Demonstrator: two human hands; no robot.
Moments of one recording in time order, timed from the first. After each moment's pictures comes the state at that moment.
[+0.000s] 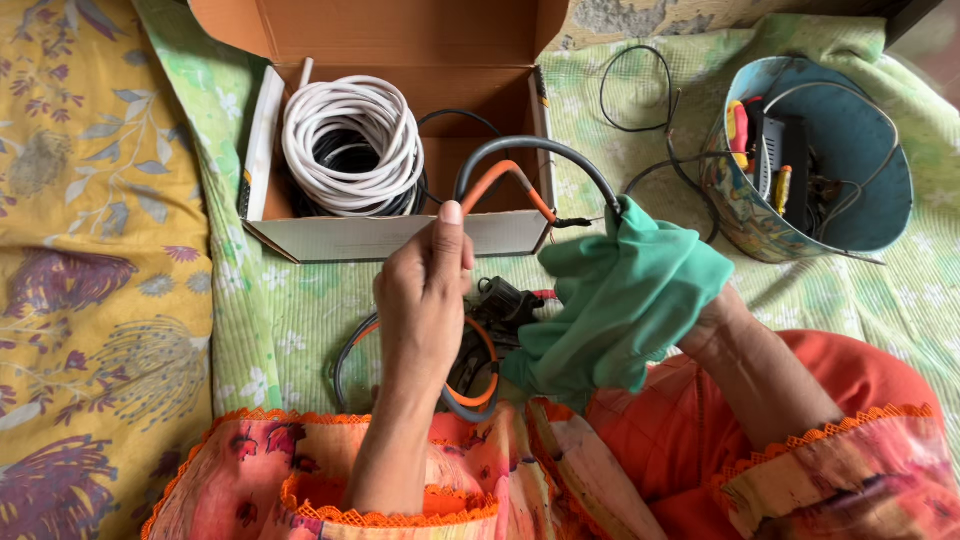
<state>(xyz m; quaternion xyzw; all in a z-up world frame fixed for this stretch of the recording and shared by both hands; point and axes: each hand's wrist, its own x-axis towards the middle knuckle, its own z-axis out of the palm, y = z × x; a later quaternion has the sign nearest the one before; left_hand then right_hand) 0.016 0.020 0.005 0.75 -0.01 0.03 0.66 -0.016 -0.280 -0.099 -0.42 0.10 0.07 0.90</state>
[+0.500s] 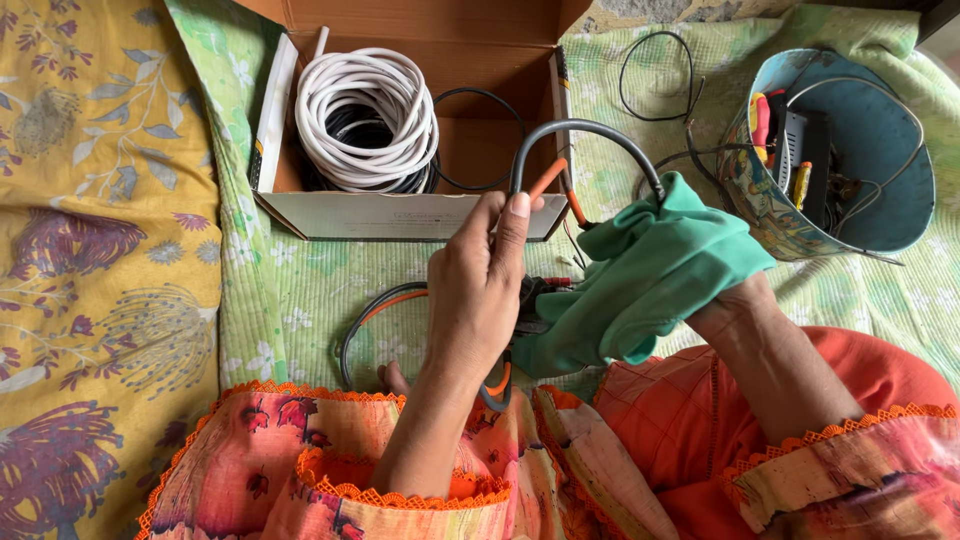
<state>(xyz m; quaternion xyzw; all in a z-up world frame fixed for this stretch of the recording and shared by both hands) 0.011 0.003 0.004 0.78 -0.07 0.01 0.62 -0.010 -0.273 -0.076 -0.43 0.13 -0.01 0.89</state>
